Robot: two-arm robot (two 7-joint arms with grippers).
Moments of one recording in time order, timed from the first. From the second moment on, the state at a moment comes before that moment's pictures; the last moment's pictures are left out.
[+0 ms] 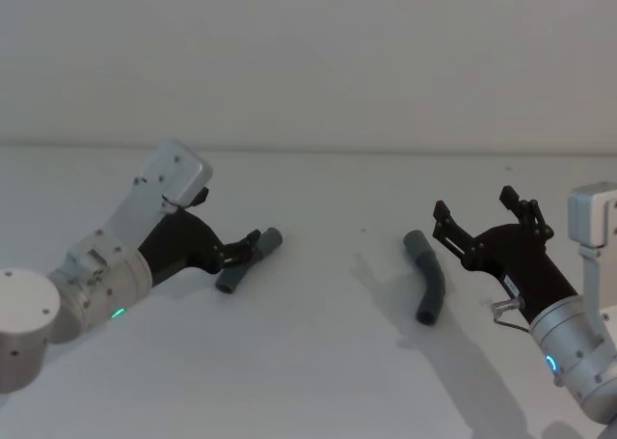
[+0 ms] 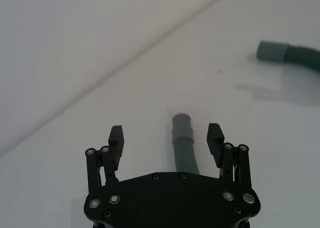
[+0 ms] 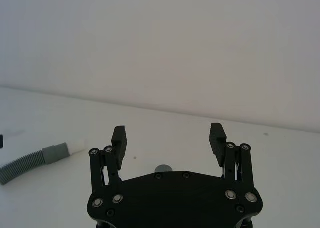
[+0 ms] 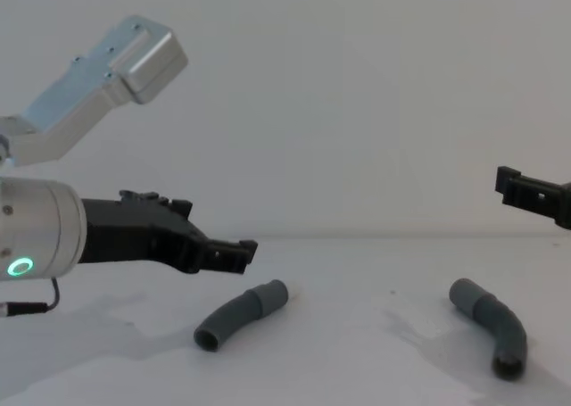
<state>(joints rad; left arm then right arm) -0.33 0.49 0.50 -1.67 -0.24 0.32 -0.25 -0.01 0.34 -0.23 -1.77 0.29 0.03 0.07</state>
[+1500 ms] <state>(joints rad) -0.50 0.42 0.55 -1.48 -0.25 0.54 -0.43 -0.01 0.34 -0.23 -1.77 0.29 0.03 0.07</state>
